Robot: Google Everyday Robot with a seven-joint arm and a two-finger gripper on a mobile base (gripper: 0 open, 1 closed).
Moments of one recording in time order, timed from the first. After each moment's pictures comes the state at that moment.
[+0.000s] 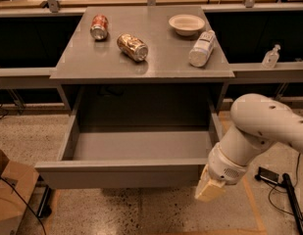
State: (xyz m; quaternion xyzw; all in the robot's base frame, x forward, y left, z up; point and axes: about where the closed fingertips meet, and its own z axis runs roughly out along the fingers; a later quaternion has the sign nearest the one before) arm 0.376 -0.144 0.669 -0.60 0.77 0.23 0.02
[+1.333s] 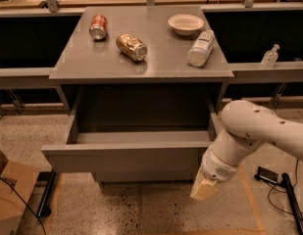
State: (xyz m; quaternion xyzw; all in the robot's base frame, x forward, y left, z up) arm 0.392 -0.138 0.633 -0.59 0.78 0.23 0.01
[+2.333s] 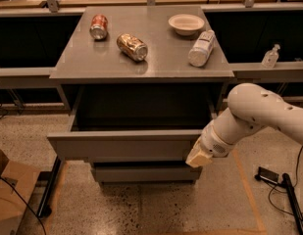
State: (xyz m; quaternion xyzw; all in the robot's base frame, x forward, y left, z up) arm 0.484 -0.134 0.658 -0.58 0.78 0.18 0.13
